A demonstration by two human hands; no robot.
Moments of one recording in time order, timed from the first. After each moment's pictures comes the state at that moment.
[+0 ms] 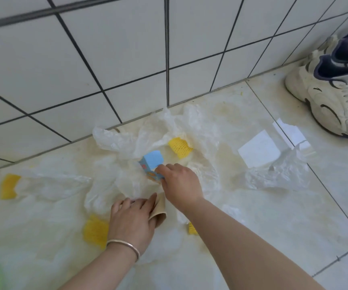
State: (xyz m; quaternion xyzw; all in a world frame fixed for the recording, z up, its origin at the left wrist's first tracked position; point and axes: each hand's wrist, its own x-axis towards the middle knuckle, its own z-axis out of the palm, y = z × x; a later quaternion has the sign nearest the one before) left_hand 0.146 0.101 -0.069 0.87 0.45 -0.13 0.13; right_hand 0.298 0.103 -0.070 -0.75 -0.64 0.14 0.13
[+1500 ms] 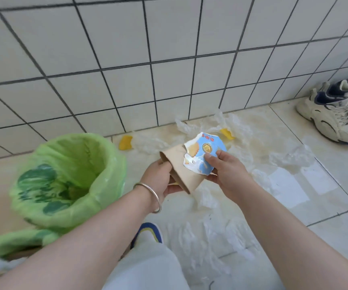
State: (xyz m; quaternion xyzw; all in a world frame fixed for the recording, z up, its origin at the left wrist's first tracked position) left_hand -0.020 0.010 0.122 0.39 0.50 0.26 0.72; right_hand 0.129 -0.030 0.110 -0.63 -0.21 0.54 0.51
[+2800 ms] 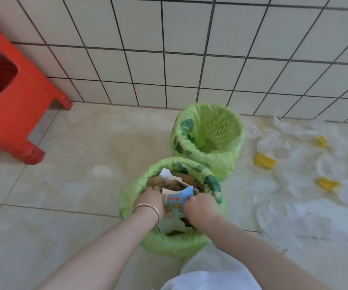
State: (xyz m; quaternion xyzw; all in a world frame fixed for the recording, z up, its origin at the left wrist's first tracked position) left_hand -0.379 -0.093 0.085 0.61 0.72 -0.14 0.30; right_hand -0.237 -0.105 0.098 -0.44 -0.85 0.08 -0.29
